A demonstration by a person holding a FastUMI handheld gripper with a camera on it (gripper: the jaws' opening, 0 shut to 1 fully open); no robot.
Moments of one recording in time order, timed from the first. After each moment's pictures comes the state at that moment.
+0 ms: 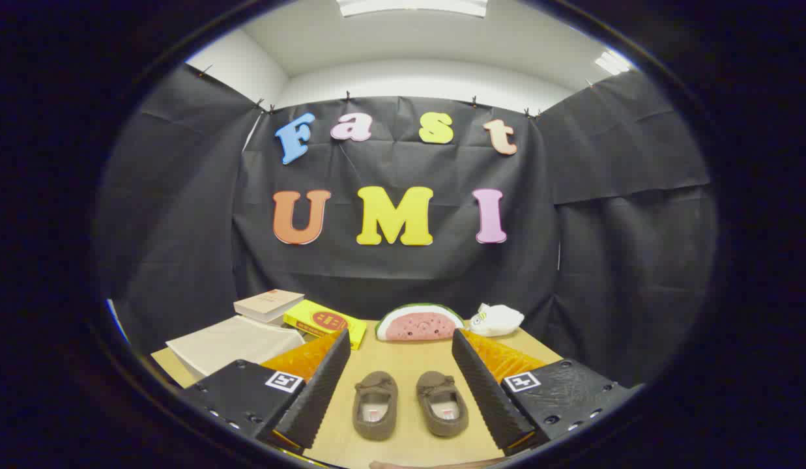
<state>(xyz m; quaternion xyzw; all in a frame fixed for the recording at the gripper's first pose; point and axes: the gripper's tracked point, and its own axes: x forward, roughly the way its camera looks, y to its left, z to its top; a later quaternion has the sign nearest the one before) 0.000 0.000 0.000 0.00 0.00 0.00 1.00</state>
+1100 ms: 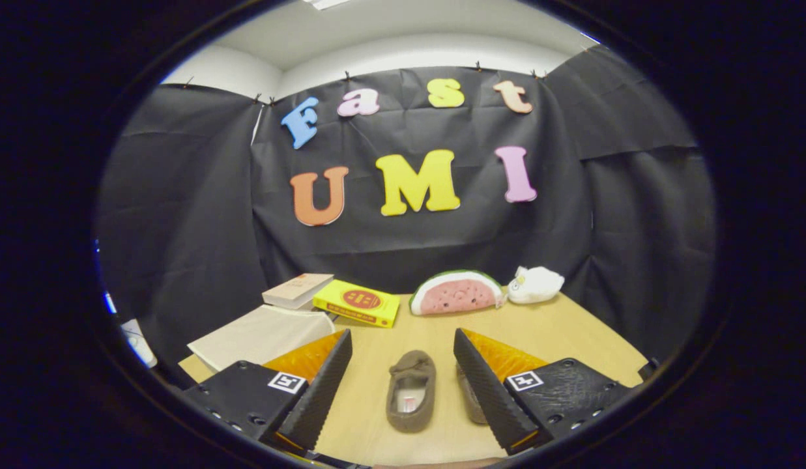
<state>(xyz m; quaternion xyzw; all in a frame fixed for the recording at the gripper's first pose) 0.042 0.042 -0.065 0.06 0.11 0.09 0.99</state>
